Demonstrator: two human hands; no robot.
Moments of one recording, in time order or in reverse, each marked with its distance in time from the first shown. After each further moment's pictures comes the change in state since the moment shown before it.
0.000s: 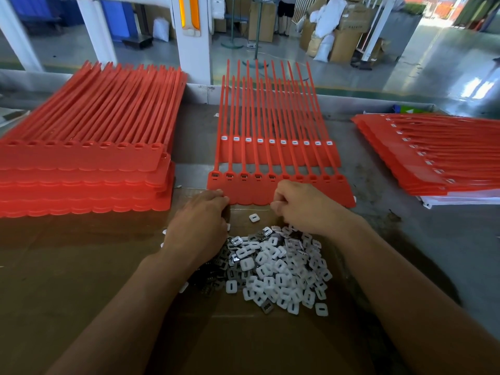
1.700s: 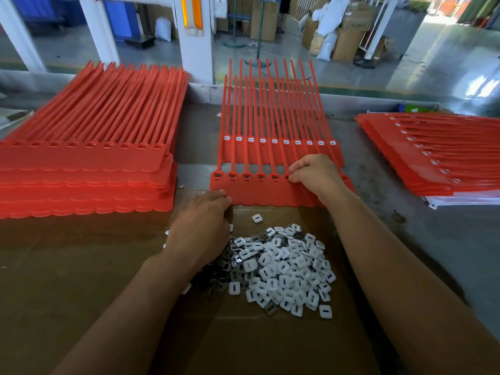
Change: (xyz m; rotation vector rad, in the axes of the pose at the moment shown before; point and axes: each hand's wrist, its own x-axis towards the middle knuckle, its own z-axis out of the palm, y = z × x) left_hand -0.001 0.001 -0.001 0.015 0.008 0.012; right_hand 0.064 0.045 -0.006 0.497 0.382 0.264
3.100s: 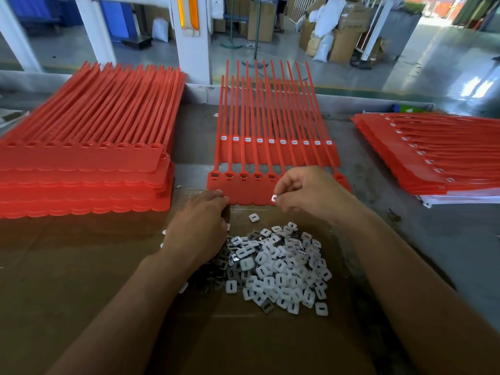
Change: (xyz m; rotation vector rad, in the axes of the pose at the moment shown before) left_hand 0.001 -0.001 0.001 -0.014 -0.013 -0.008; right_hand -0.066 -0.016 -0.017 -0.013 -0.316 -0.233
